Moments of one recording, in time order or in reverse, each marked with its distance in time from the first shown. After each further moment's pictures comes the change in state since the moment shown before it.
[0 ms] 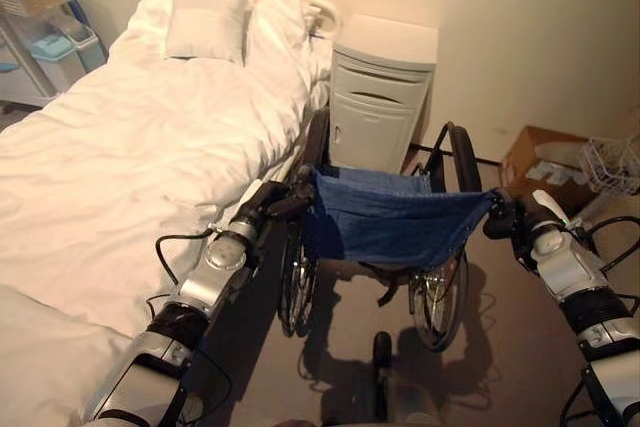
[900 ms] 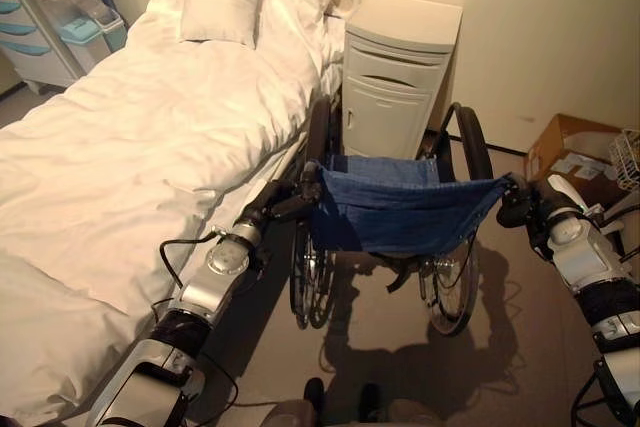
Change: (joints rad) left arm 0.042 -0.018 0.033 -0.054 -0.010 0.012 0.017; right arm -0.017 -0.044 -0.018 0.009 -0.026 -0.037 0.019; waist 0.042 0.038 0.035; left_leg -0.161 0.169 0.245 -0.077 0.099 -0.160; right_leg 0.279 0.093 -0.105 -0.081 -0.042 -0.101
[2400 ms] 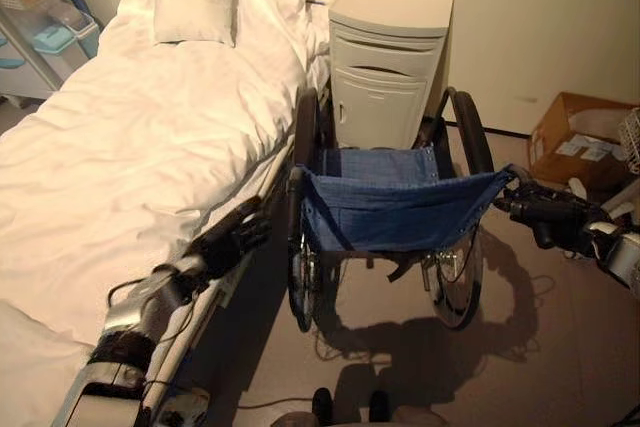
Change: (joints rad) left arm 0.180 0.168 0.296 0.302 -0.706 0.190 -0.406; right arm 0.150 -0.186 -0.285 0.092 1.144 -0.027 0.187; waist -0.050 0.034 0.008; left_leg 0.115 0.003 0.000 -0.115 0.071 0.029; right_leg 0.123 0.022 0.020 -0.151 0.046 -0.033
